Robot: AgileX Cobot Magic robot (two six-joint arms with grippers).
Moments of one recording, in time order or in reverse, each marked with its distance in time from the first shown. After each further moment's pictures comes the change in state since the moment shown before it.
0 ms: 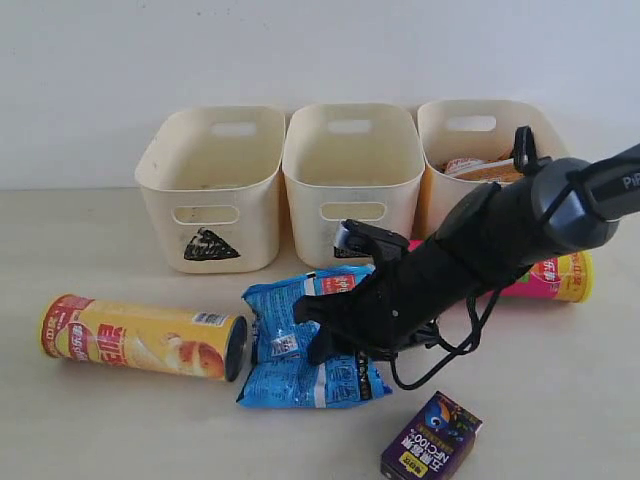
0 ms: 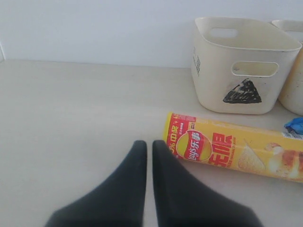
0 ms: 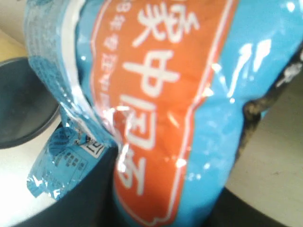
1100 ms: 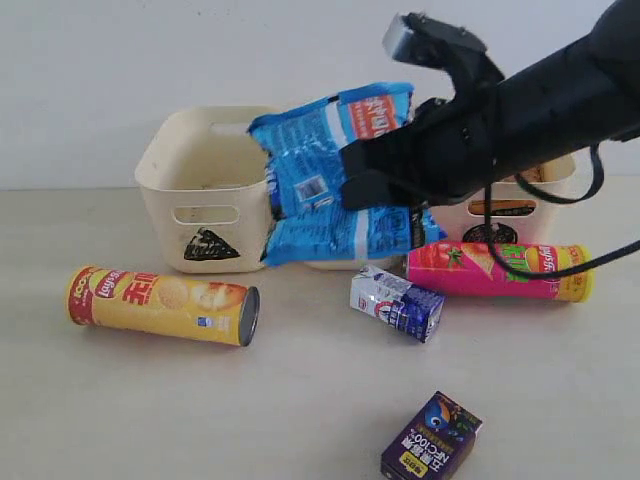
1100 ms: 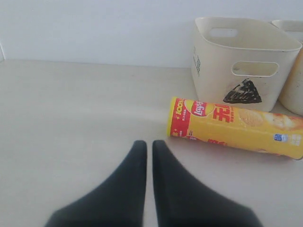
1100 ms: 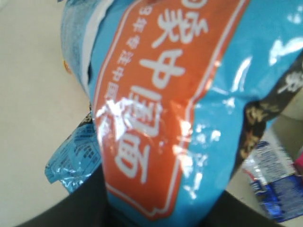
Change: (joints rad) left arm 0.000 0.000 0.000 0.000 0.000 0.000; right arm -0.084 -0.511 0.002 -0.192 0.073 -0.026
